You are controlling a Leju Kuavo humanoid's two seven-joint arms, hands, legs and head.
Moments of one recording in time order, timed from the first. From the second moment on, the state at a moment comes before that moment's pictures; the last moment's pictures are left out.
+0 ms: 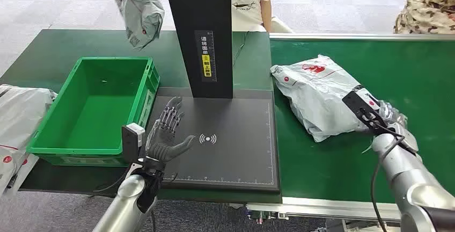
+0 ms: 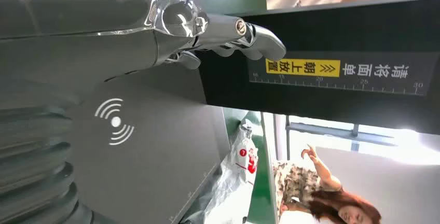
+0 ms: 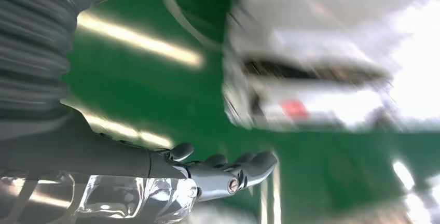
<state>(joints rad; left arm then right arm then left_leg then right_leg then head) -0.20 -0.06 -0.28 -1.24 0.08 0.01 -0.42 -0.85 -0.26 0.12 -0.33 0.84 -0.27 0.03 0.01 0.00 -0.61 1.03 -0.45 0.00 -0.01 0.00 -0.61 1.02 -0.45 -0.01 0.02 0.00</state>
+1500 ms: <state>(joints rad) -0.23 -0.07 -0.27 -1.24 0.06 -0.02 -0.41 -0.82 -0.20 0.05 -0.29 0.75 0.44 0.06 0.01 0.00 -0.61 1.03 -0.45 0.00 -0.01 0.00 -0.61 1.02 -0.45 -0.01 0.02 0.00</state>
